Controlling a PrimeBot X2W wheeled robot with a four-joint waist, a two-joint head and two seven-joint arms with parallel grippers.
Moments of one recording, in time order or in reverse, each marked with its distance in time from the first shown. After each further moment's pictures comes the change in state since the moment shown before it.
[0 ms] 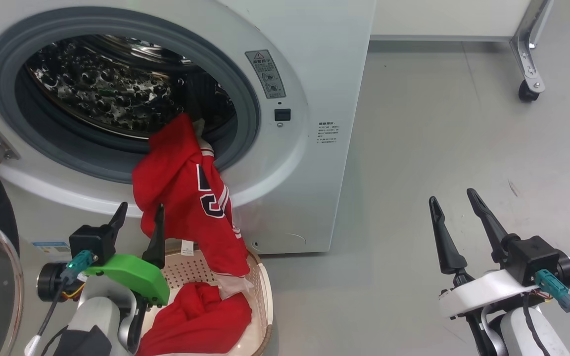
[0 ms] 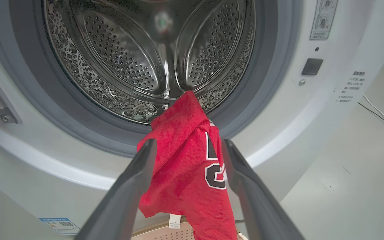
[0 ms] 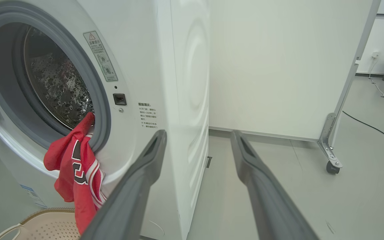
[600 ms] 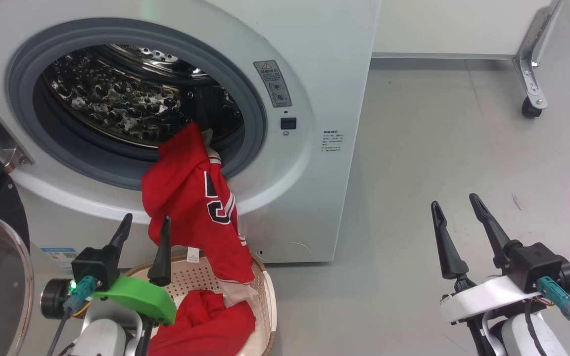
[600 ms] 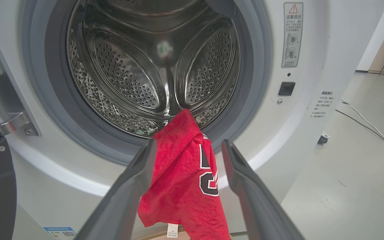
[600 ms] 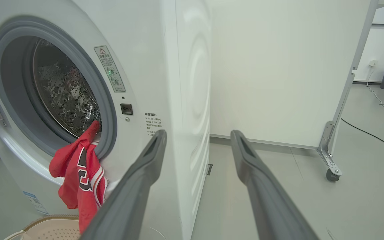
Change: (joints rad) left arm 0.150 -0.001 -0.007 -0.211 0.000 0.029 -0.002; right arm 0.037 0.003 -0.001 -0.029 0.000 -0.016 0.000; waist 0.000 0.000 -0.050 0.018
